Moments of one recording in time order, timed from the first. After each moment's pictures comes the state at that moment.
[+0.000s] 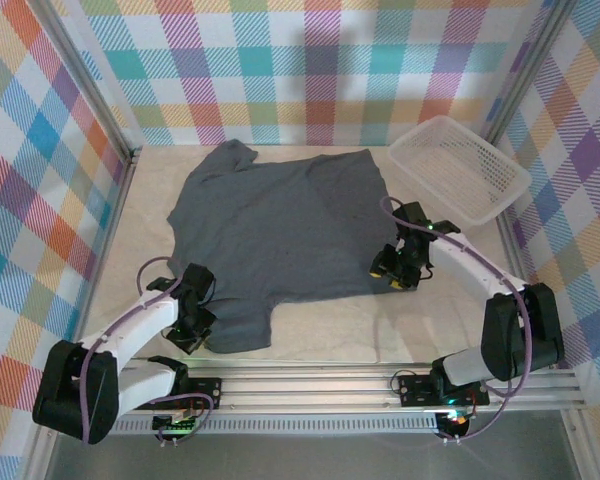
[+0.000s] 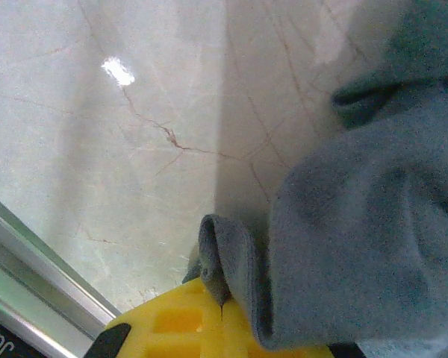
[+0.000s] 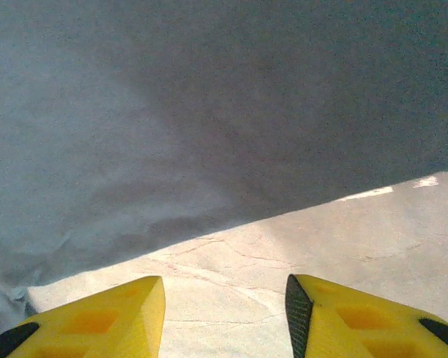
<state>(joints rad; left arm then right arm) -0.30 1.11 0.51 -0.99 -0.02 -1.28 0.30 1.42 0.94 -0.87 -0.23 0.73</state>
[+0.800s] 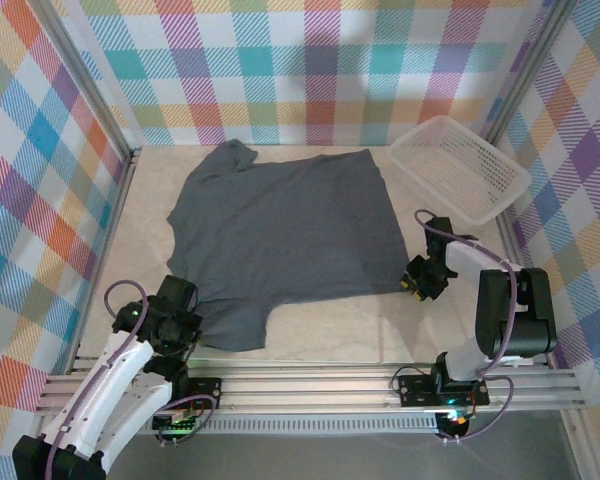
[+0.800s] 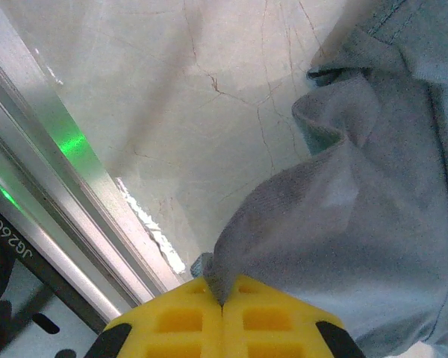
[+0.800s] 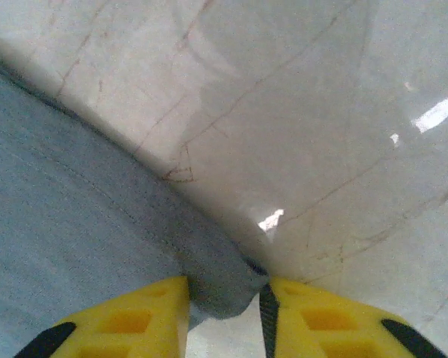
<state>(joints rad) -0.31 0.69 0.53 -1.21 0.01 -1.49 0.04 1.54 0.79 -0.72 -0.20 0.83</state>
